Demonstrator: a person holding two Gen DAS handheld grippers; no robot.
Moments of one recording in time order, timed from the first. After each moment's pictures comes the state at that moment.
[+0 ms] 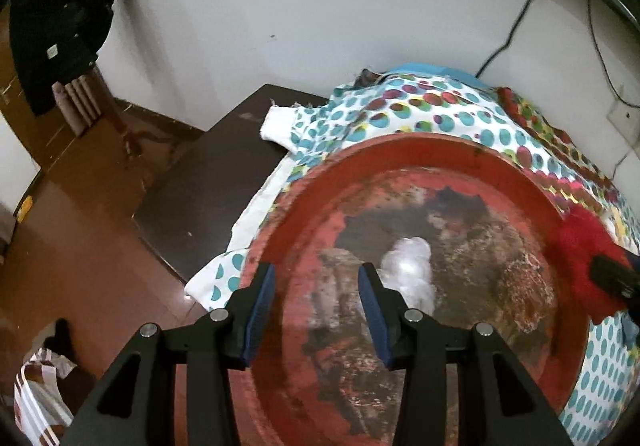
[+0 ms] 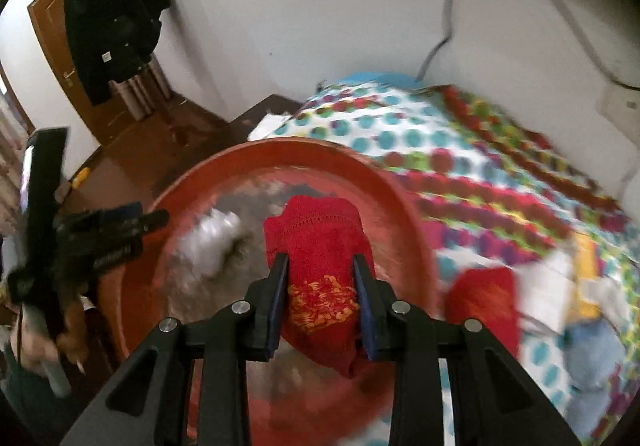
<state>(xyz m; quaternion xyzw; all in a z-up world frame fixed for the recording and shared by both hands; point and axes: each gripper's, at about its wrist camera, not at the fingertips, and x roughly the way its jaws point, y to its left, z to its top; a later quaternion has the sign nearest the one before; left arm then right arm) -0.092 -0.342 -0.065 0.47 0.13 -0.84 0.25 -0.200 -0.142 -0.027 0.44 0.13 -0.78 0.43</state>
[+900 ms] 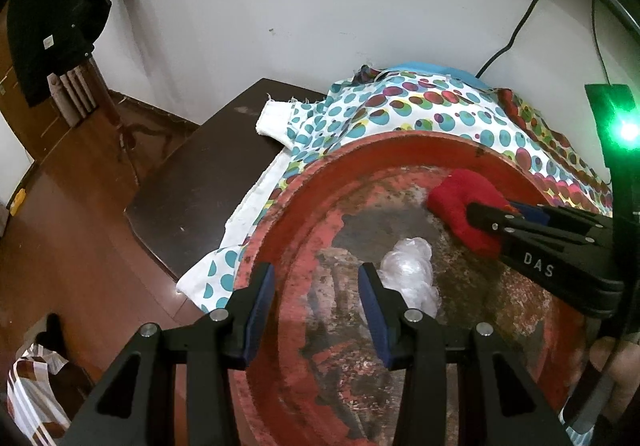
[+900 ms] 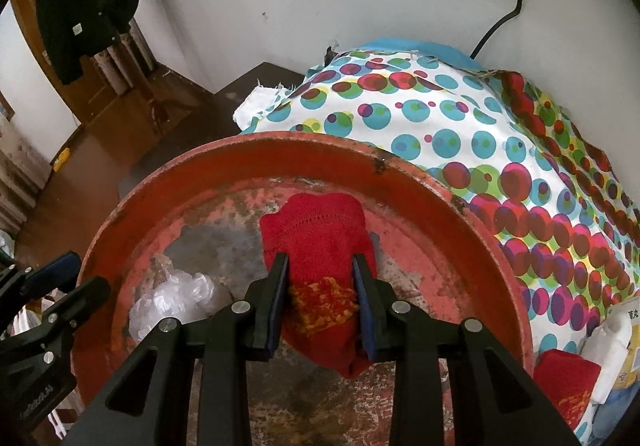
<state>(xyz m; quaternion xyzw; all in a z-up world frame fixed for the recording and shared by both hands) -0.095 -0.343 -0.069 0.47 0.15 -0.83 0.26 -0.231 -0.242 -0.086 0.47 0.18 -0.76 0.40</state>
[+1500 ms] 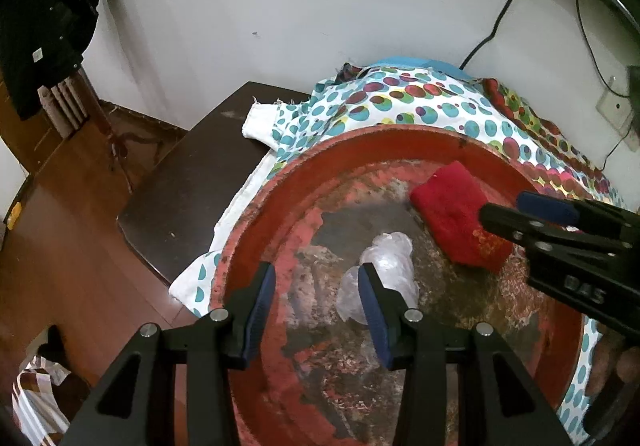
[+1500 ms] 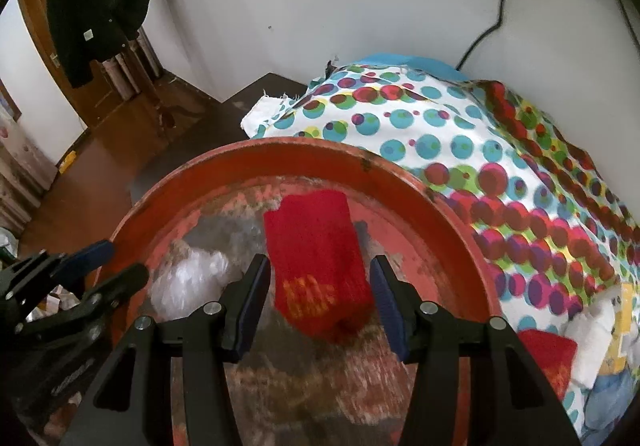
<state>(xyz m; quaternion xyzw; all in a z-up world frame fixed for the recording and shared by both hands) -0.101 -0.329 -0.070 0.47 0.14 -0.84 0.24 -0.218 -0.210 -0.057 0.46 0.17 -0.77 0.41</state>
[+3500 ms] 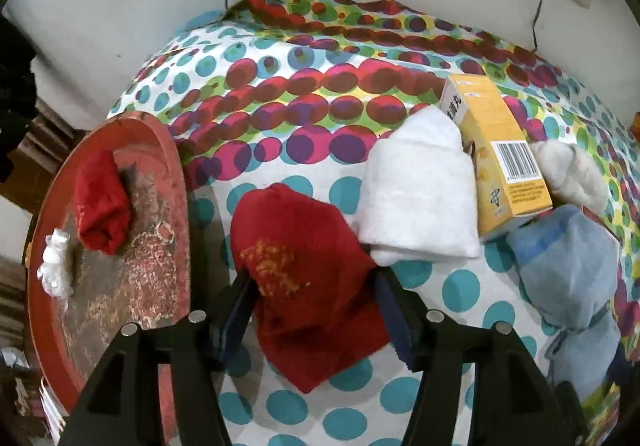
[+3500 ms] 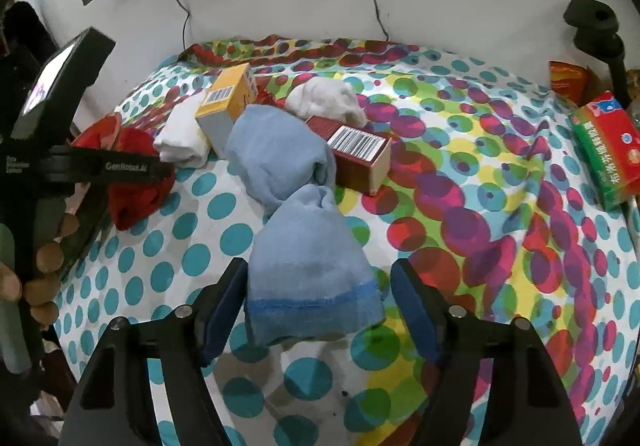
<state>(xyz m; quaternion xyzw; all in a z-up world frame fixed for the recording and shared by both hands) -0.283 -0.037 -0.125 0.55 0.07 -0.79 0.25 -0.270 0.178 -0.103 0.46 0.06 -0.84 0.28</state>
